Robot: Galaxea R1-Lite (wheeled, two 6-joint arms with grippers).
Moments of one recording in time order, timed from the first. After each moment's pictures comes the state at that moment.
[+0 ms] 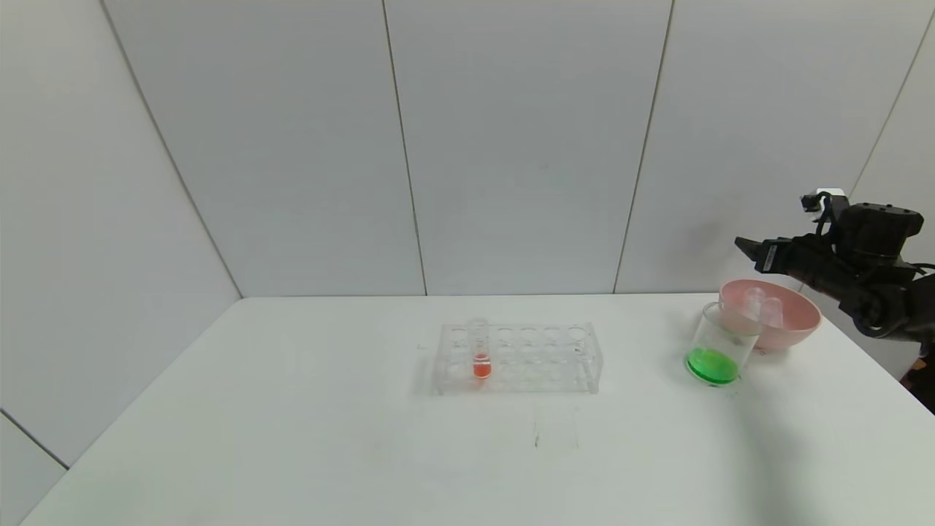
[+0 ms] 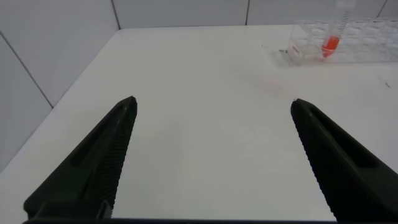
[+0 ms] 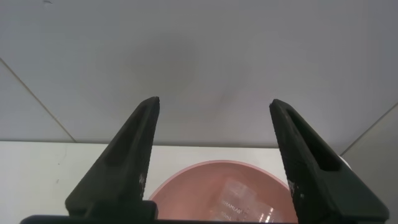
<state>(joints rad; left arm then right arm) 0.00 0.00 0.00 0.00 0.00 0.00 -0.23 2.27 -1.42 -0.75 0.23 0.01</state>
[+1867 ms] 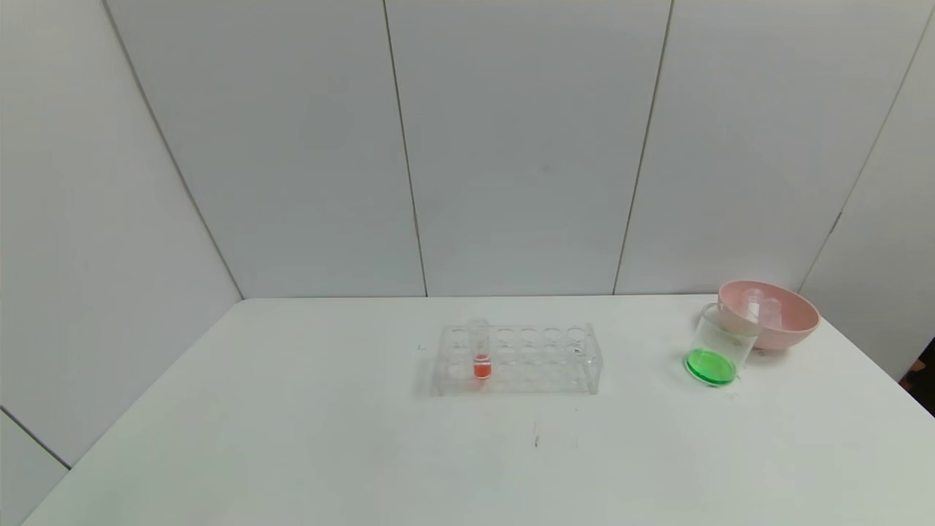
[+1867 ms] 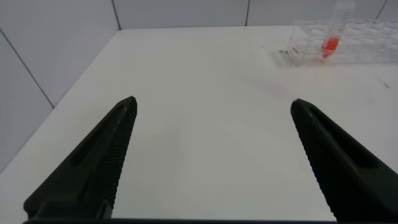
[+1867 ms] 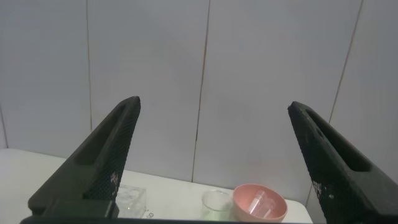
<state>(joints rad) 0.00 0.00 0.00 0.00 0.00 0.00 -0.06 0.57 -0.48 -0.59 0.21 0.03</state>
